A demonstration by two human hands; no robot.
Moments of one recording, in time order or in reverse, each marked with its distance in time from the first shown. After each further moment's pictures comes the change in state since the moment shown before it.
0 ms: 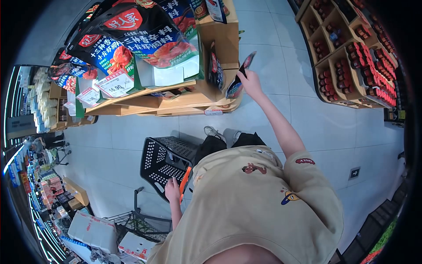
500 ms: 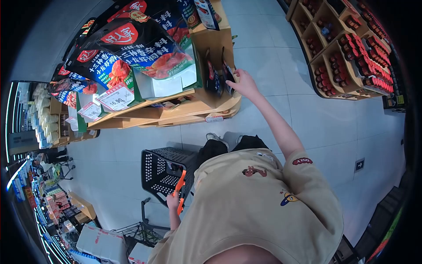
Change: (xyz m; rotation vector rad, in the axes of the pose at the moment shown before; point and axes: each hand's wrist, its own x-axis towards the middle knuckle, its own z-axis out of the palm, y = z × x) left_hand 0.031 -0.076 0.010 -0.197 -0.222 -0.076; right_hand 0.007 -0.002 0.007 -0.184 0.022 0.132
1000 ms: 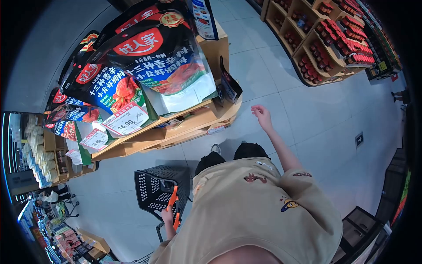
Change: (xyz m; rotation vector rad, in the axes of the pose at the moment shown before) left_hand 0.115 -0.063 -0.096 0.010 -0.031 0.018; right_hand -0.120 0.062 0.031 0.524 0.156 0.344
